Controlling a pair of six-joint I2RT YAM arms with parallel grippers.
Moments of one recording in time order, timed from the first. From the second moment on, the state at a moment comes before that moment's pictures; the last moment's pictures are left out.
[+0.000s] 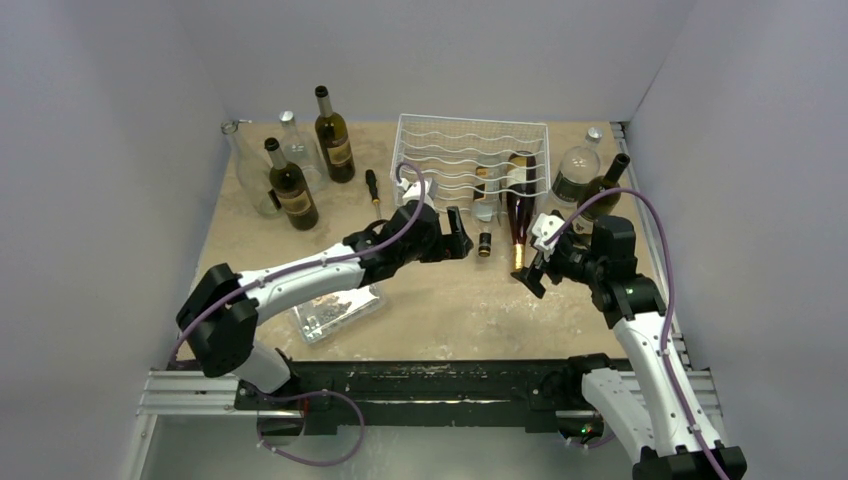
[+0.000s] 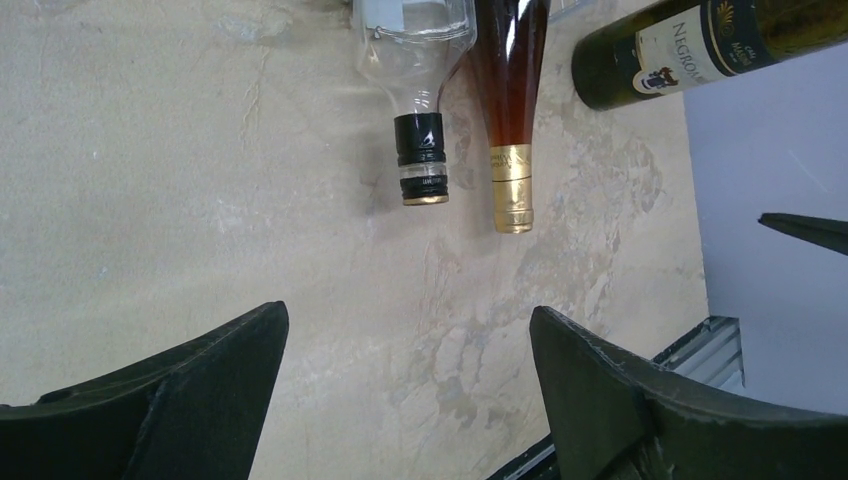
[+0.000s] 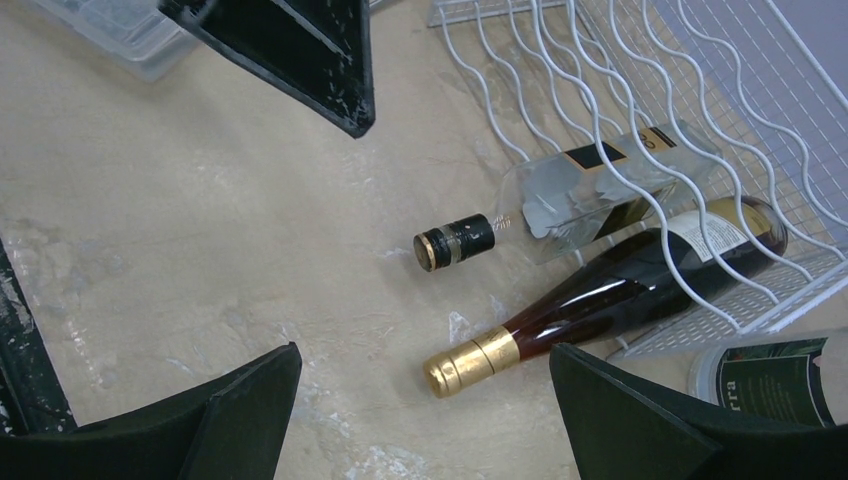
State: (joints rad) left arm -0.89 1.49 1.04 -0.12 -0.17 -0.82; right arm 0.11 0.76 0.73 -0.56 -0.66 -0.69
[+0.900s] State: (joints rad) left arm -0.90 2.02 1.39 -0.05 -0.20 -0.83; right arm 0.11 0.75 0.73 -0.56 -0.64 -0.69
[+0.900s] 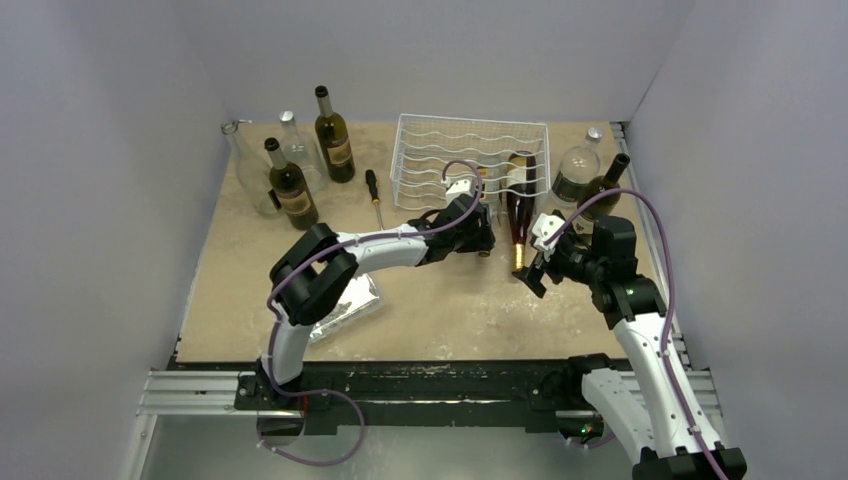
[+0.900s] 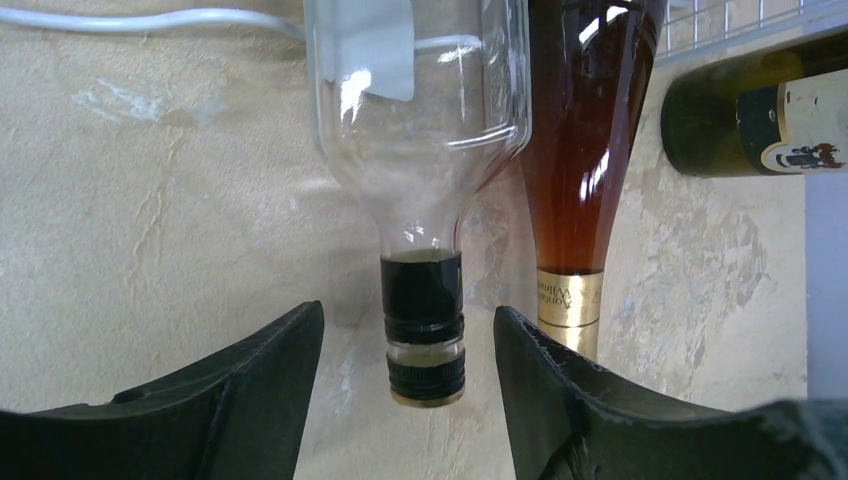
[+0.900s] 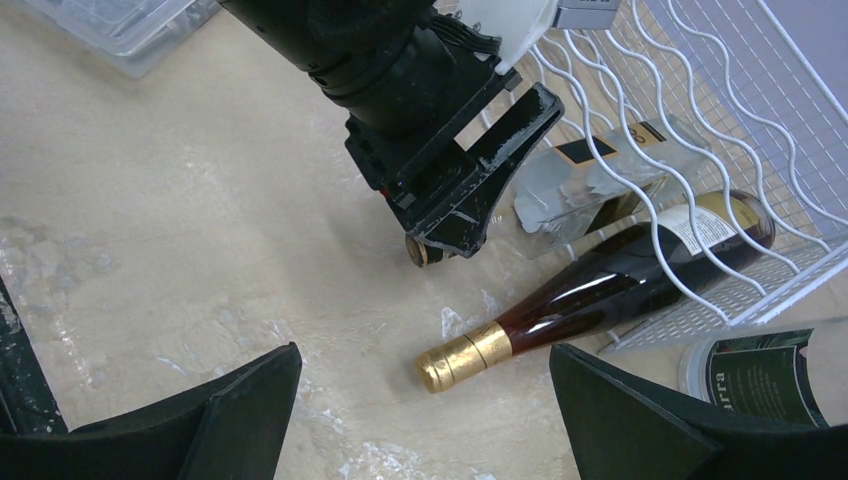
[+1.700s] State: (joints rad) left arm -0.90 2.15 1.48 0.01 -0.24 -0.83; right arm 0.11 0.75 0.73 -0.56 -0.64 -0.69
